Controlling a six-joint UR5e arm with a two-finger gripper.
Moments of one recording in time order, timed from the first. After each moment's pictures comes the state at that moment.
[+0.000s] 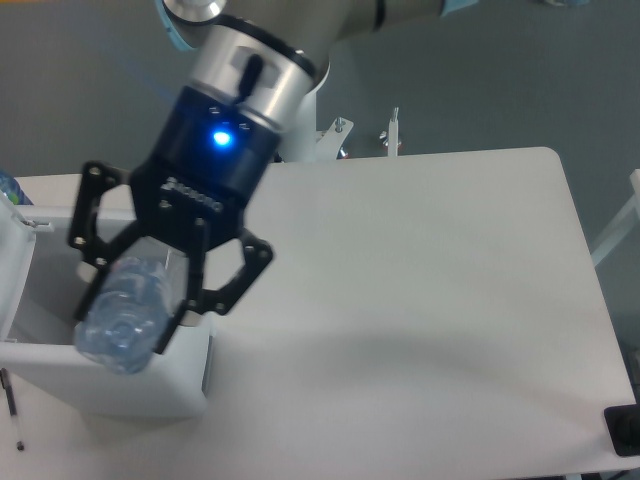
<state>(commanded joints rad) 2.27 -1.89 -1.19 -0.78 0.81 0.19</state>
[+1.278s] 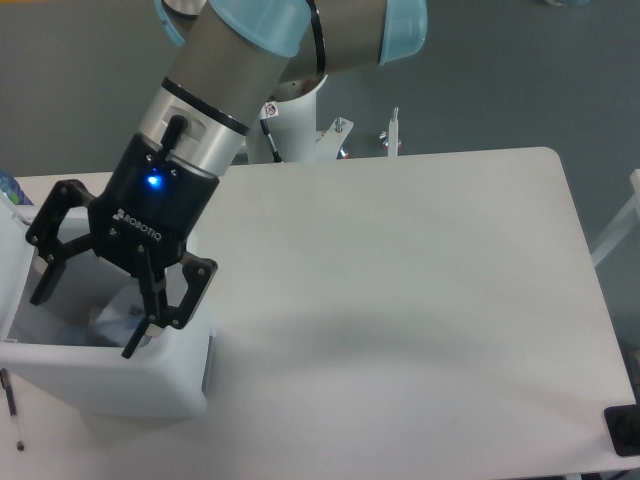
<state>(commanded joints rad) 2.28 -1.90 -1.31 -0.75 0.83 0.29</state>
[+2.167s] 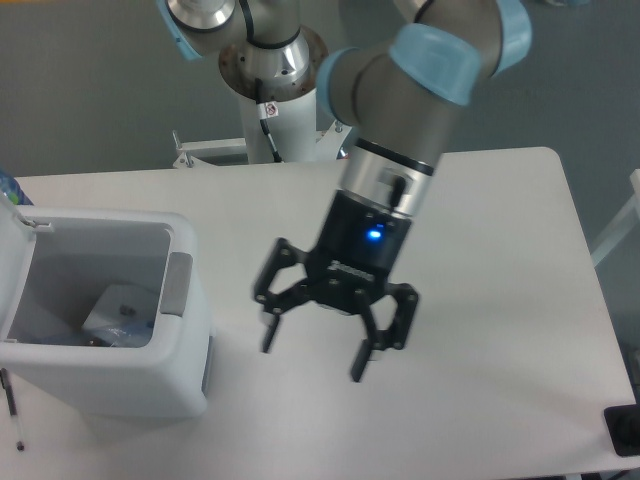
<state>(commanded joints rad) 2.57 -1.95 -1.38 -0.76 0.83 0.31</state>
